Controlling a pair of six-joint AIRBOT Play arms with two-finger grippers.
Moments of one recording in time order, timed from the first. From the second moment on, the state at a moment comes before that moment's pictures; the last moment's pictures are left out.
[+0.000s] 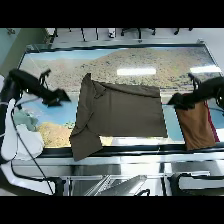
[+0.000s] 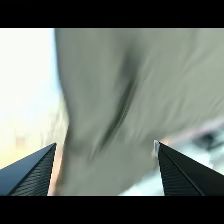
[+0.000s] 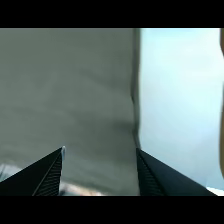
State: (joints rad) left arm 0.14 -1.61 1.47 -2.08 1.57 1.79; right arm -0.36 -1.49 1.20 2.10 -1.36 -1.89
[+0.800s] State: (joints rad) left arm 0.03 -1.57 1.00 -2.00 1.34 1.95; right arm -0.55 -1.44 0.89 2.12 -1.37 -1.99
